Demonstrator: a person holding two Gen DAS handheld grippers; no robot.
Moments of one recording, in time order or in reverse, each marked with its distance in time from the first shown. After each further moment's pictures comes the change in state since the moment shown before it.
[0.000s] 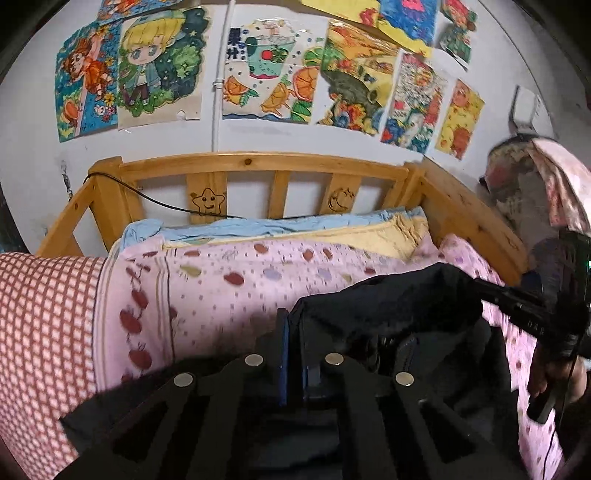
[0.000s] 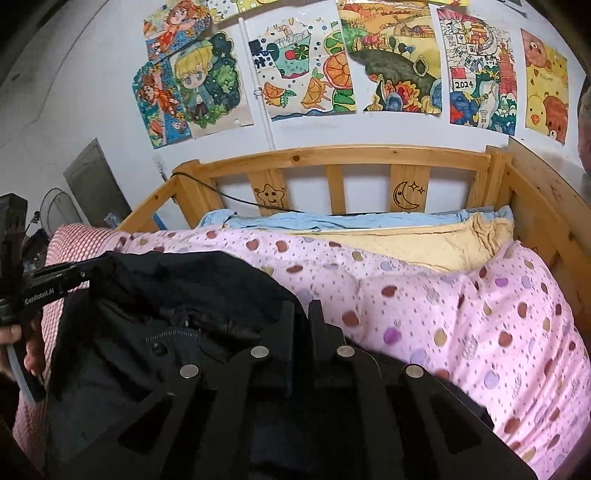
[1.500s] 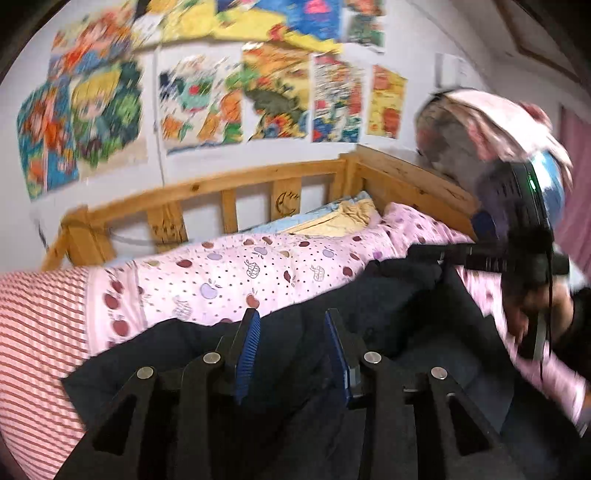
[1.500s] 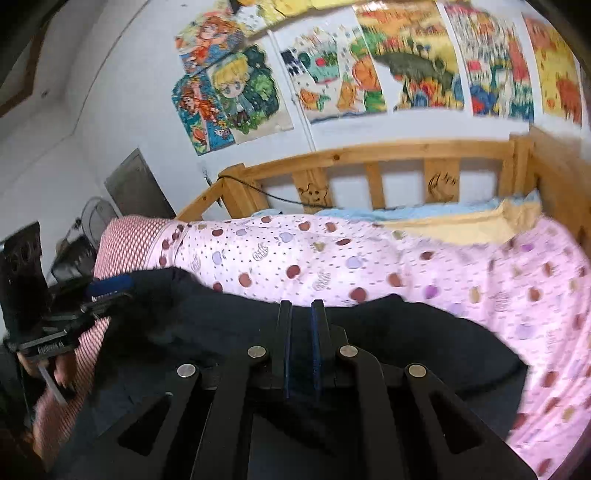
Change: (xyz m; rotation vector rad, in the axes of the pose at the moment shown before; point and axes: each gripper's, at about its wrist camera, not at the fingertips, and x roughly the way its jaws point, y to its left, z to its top) left arm -0.049 -0.049 -0.044 0.195 -0.067 -0.102; right arm -0.018 0.008 -0.037 0.046 -0.023 0.189
